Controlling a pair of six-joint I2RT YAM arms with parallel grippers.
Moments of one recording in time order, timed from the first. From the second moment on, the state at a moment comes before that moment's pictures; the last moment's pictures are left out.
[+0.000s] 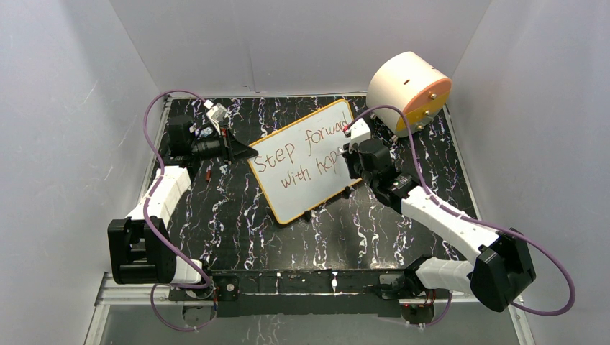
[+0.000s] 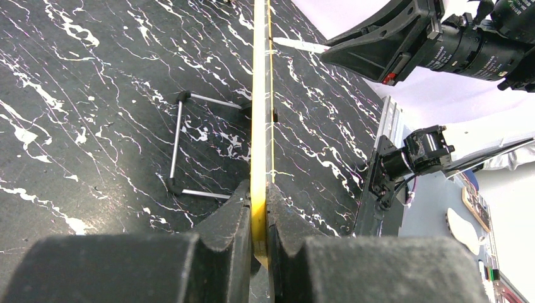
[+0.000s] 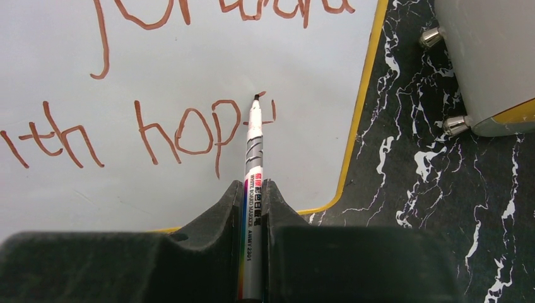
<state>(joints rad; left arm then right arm) 0.00 1.37 0.94 -0.03 1.14 -0.17 0.67 1.19 0.85 -0.12 0.24 0.01</state>
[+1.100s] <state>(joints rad) 0.00 1.37 0.94 -0.03 1.15 -0.17 0.67 1.17 0.80 -0.21 0.28 0.05</state>
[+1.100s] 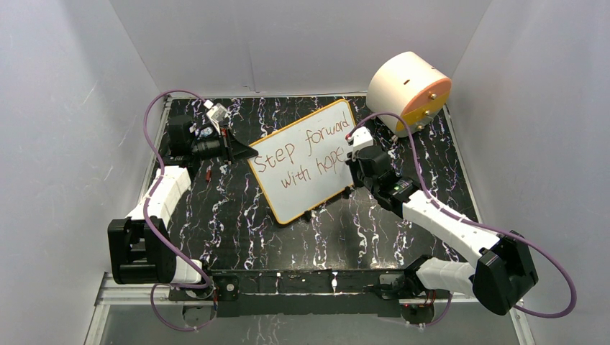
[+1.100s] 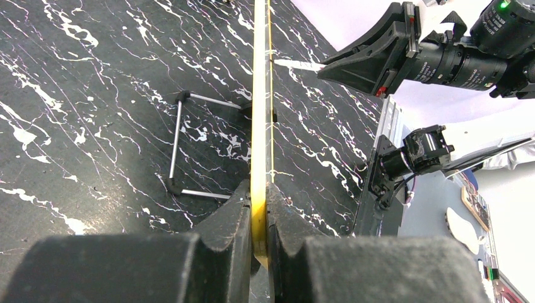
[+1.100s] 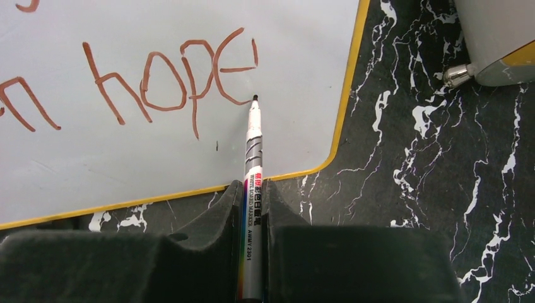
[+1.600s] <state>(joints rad) 0.00 1.37 0.94 -0.03 1.15 -0.17 0.67 1.13 0.76 -0.16 0.33 0.06</state>
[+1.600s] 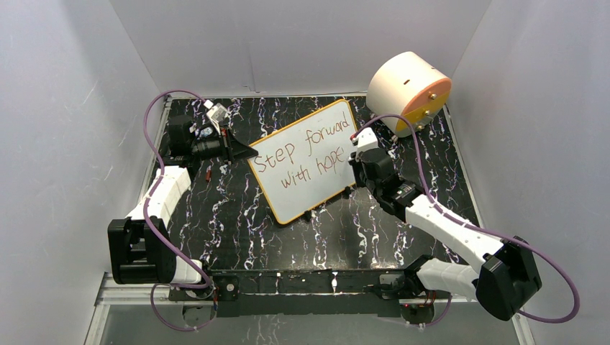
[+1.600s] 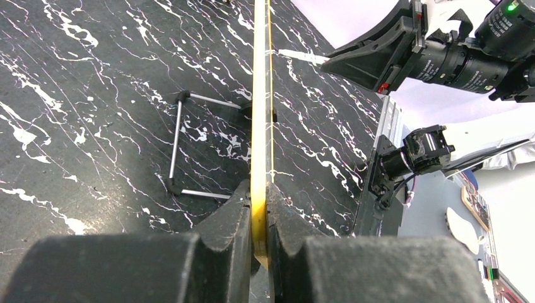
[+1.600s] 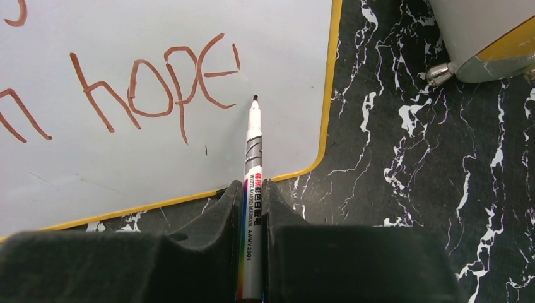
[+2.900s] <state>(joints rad) -0.03 1.19 1.02 -0.21 0.92 -0.23 0.66 0.77 0.78 -0.37 0.36 0.07</state>
